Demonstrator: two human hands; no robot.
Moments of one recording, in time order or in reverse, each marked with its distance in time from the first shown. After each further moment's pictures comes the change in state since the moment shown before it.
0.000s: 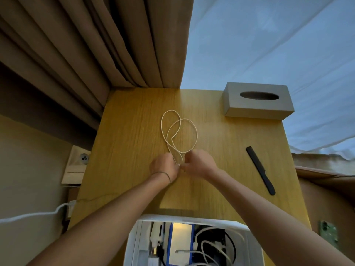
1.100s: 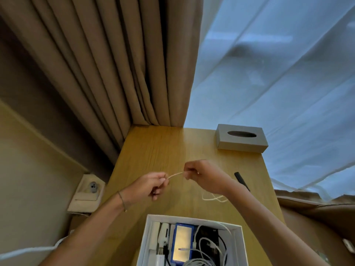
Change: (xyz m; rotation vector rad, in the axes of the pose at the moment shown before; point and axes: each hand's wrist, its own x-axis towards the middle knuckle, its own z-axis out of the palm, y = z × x) left_hand -0.138 -0.066 -0.144 -0.929 -0.517 0.412; right_hand -0.152 -0.075 -0.123 -0.045 0.072 -0.418
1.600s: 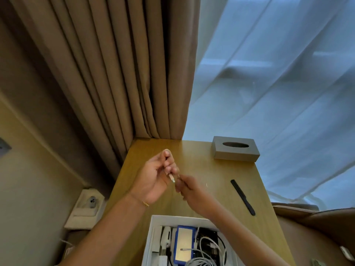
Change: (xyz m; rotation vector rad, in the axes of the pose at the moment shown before) left_hand -0.057 0.082 0.058 -0.963 0.087 0.386; right_hand -0.050 -0.073 0.038 0.438 0.180 0.121
